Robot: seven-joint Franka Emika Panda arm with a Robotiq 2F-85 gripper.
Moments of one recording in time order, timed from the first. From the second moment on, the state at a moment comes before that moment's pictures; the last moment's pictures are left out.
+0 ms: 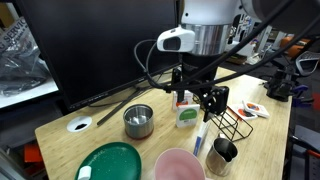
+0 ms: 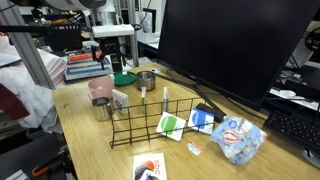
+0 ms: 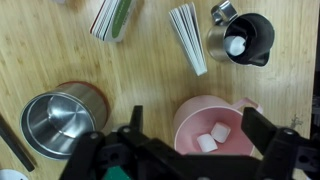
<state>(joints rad) 0.27 0.09 0.24 -2.16 -0.09 2.24 -0.88</state>
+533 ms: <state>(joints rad) 0.26 0.09 0.24 -2.16 -0.09 2.24 -0.88</state>
